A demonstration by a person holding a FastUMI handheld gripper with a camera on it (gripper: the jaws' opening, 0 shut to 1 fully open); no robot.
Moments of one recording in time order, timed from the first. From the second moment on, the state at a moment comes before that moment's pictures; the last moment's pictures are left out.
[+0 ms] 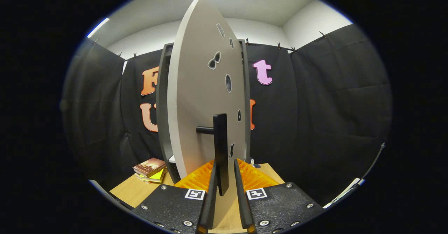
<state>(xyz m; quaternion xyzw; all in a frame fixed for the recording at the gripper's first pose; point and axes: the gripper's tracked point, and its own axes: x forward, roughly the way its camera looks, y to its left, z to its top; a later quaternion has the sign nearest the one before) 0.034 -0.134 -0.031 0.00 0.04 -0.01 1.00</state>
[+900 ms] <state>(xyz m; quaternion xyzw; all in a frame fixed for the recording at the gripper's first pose) 0.030 -0.229 -0.024 0.01 0.03 -0.05 1.00</state>
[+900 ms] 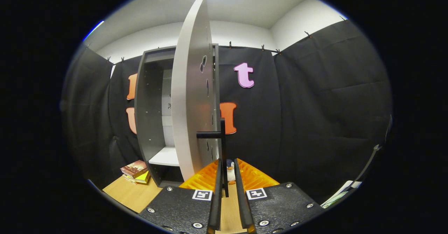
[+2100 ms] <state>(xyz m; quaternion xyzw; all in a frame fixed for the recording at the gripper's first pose) 0.008 -0.261 -0.017 -0.01 0.01 -0.02 1.00</state>
